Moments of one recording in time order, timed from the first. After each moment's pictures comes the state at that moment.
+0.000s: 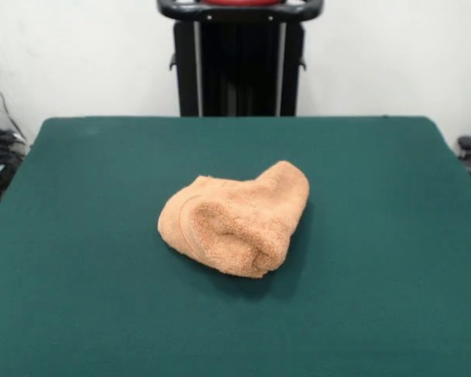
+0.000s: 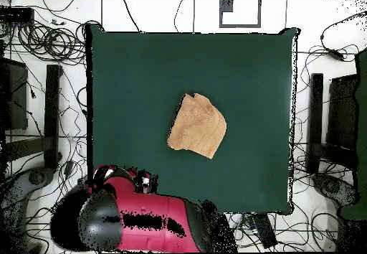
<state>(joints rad) 0.19 -1.16 -0.19 1.93 0.10 0.76 1.93</state>
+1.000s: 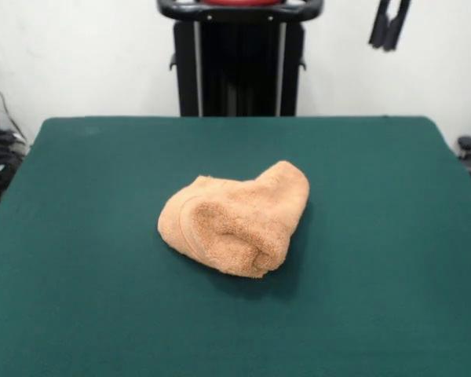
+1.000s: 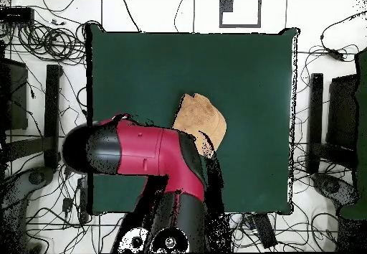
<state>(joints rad) 0.23 -0.83 -0.28 1.60 0.07 0.77 2.23</state>
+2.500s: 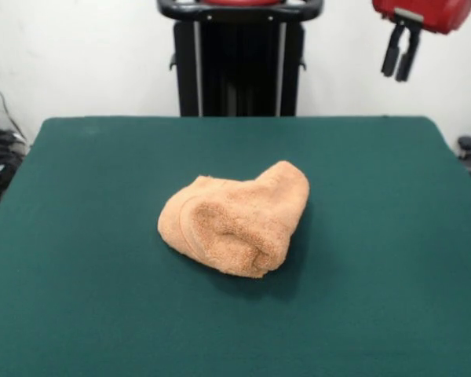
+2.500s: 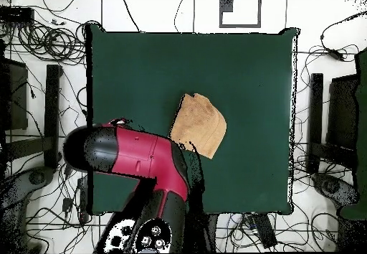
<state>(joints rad) 0.33 -0.72 -0.37 1.64 0.29 0.73 2.37</state>
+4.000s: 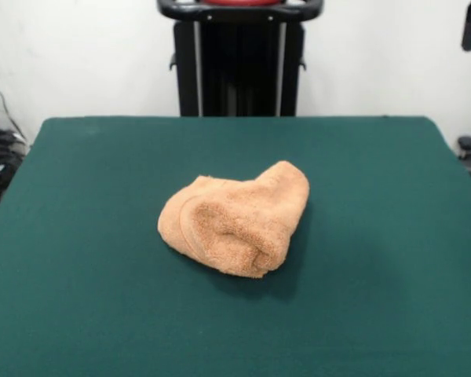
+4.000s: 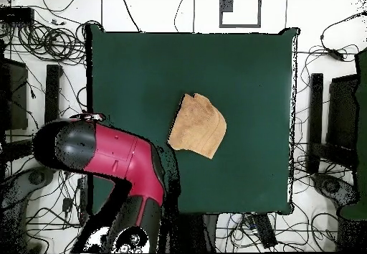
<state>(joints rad) 0.41 -0.72 -0.38 1.63 0.57 0.81 2.77</state>
